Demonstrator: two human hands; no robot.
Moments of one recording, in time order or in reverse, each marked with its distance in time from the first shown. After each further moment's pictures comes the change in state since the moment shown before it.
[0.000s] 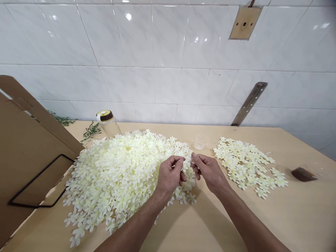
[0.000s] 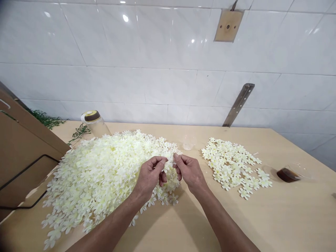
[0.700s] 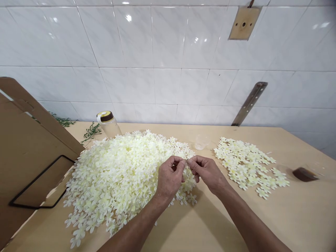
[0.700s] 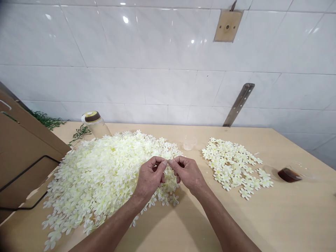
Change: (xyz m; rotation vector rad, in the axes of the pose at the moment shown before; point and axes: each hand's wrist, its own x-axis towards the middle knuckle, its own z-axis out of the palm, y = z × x) left_hand -0.002 0.002 -0.001 0.133 0.070 0.122; right_hand -0.001 0.004 -0.004 -0.105 -0.134 -0.046
